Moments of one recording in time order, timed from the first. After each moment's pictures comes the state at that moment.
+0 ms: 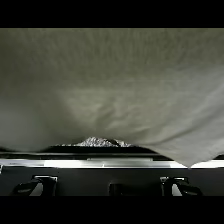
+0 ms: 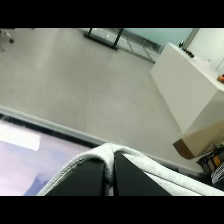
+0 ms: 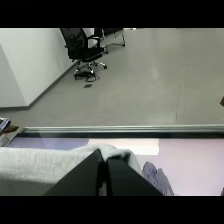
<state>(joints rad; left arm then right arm) 0.32 -0.75 1.95 1.37 -1.26 -1.94 -0.21 -0.79 2.07 2.07 -1.33 -1.47</state>
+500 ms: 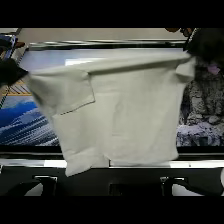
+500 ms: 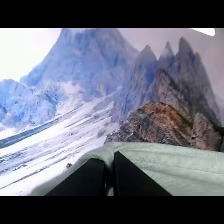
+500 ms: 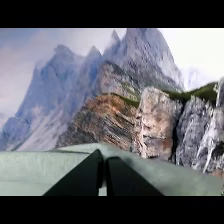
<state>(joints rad) 0.25 -1.12 1.48 1.30 -1.13 -1.79 -0.21 -1.42 1.97 2.10 -1.46 -1.44</state>
